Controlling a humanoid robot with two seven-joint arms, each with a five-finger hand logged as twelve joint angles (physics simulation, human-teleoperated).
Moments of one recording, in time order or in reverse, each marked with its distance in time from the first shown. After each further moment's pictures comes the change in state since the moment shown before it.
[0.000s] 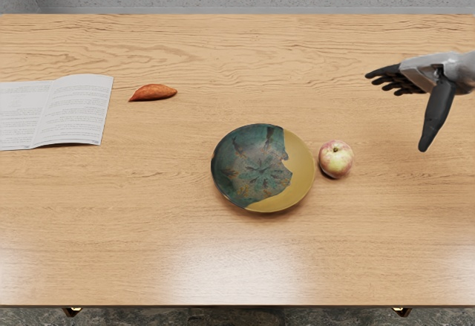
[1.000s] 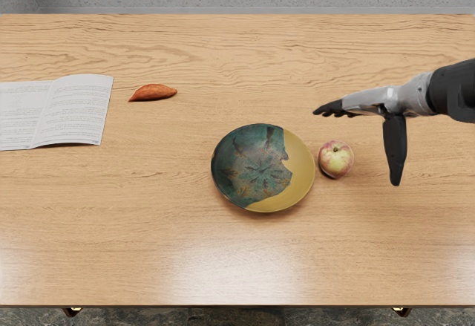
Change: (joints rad) left arm 0.000 0.000 0.000 0.000 0.000 0.000 0.000; right arm 0.005 0.039 0.029 0.379 -0.177 -0.025 -0.140
